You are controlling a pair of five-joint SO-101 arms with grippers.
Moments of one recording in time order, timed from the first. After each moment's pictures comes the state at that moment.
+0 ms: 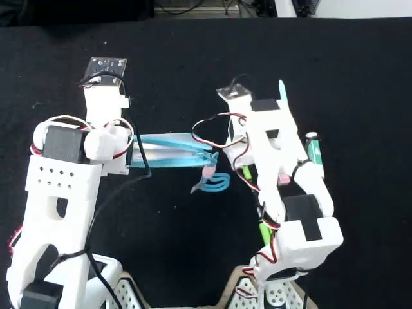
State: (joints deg) left arm 5.2 -29.8 10.8 95.3 3.5; right arm -6.6 8.9 17.6 74.0 15.3
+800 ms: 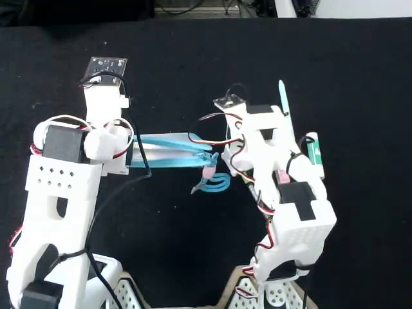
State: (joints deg) left arm 5.2 -29.8 11.0 95.3 3.5; right arm -6.6 17.8 18.1 70.5 18.3
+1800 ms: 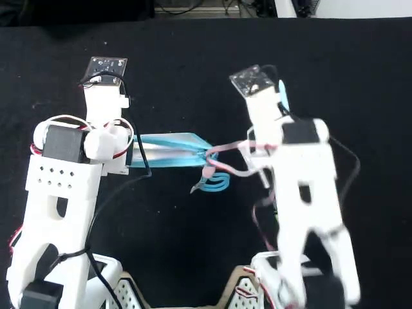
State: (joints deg) left arm 5.2 -29.8 11.0 95.3 3.5; right arm -4.7 -28.7 25.9 79.7 19.9
